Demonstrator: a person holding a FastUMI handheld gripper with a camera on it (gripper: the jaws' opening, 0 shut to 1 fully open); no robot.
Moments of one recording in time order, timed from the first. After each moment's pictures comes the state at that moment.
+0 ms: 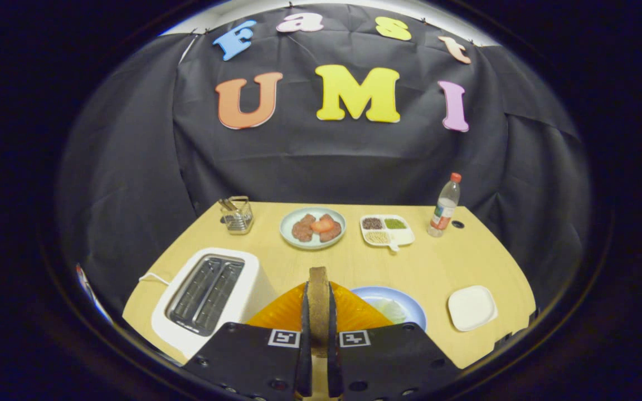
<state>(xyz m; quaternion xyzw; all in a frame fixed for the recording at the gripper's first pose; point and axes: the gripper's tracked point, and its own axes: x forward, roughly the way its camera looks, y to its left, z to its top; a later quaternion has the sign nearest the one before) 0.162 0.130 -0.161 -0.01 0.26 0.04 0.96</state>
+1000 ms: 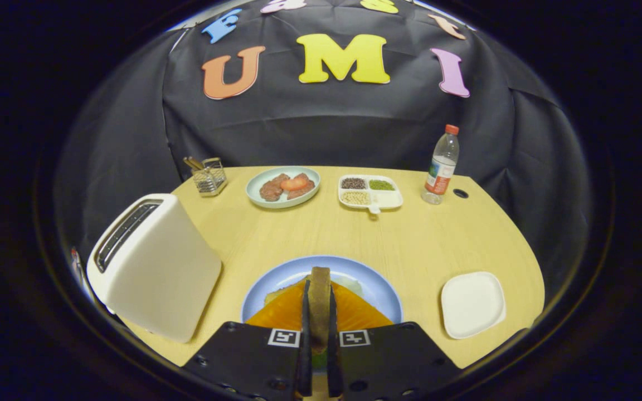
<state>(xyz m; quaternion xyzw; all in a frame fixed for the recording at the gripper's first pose) 0.191 0.042 -0.246 -0.02 0.32 0.06 0.95</state>
